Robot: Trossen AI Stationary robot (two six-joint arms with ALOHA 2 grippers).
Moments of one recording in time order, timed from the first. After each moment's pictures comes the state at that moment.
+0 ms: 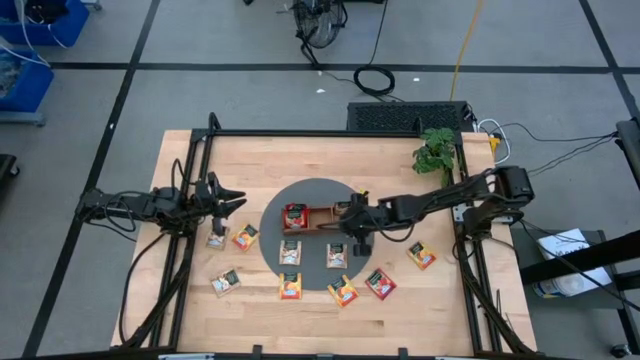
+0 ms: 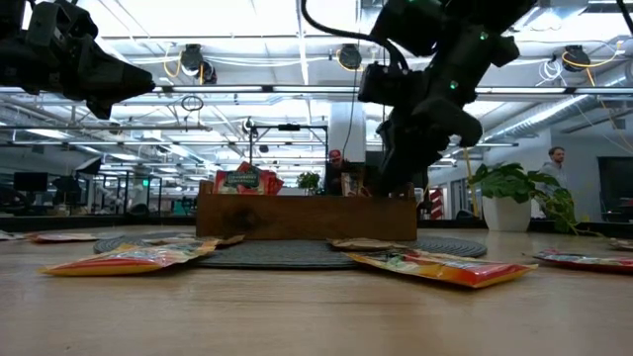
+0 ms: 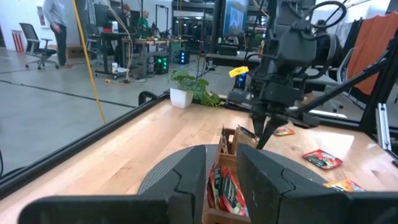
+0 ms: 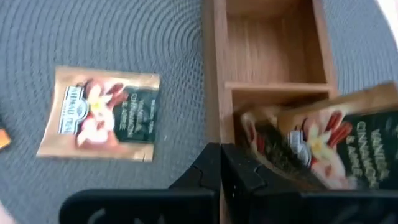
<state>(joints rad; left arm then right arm) -0.12 0.05 0.10 -0.05 -0.36 -0.10 0.08 1.66 0.94 -0.25 0.13 -0.03</state>
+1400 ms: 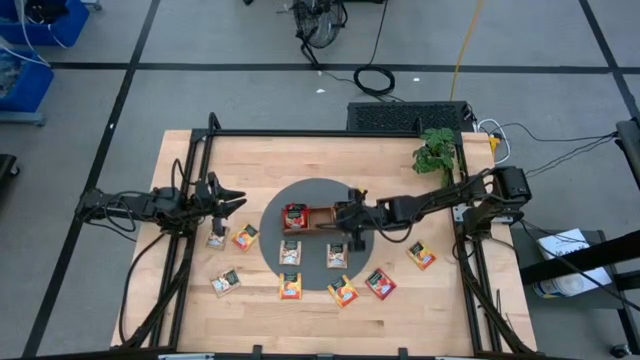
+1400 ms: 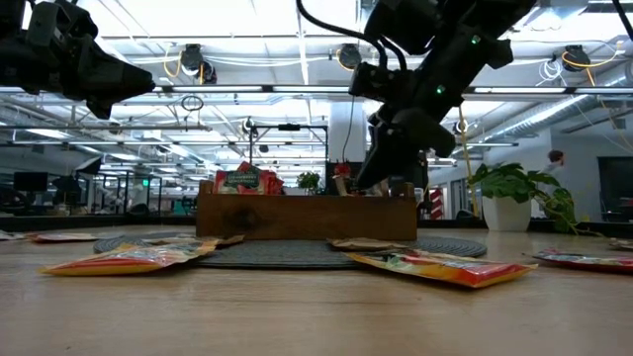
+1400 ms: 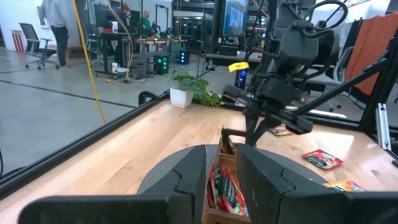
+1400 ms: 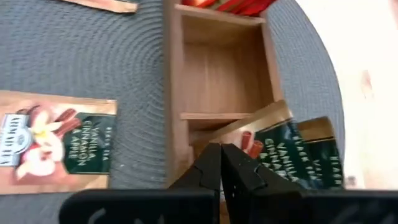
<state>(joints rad) -0.12 0.05 0.10 -0.05 -0.36 -0.10 0.08 1.68 0.94 -0.16 0.27 -0.09</state>
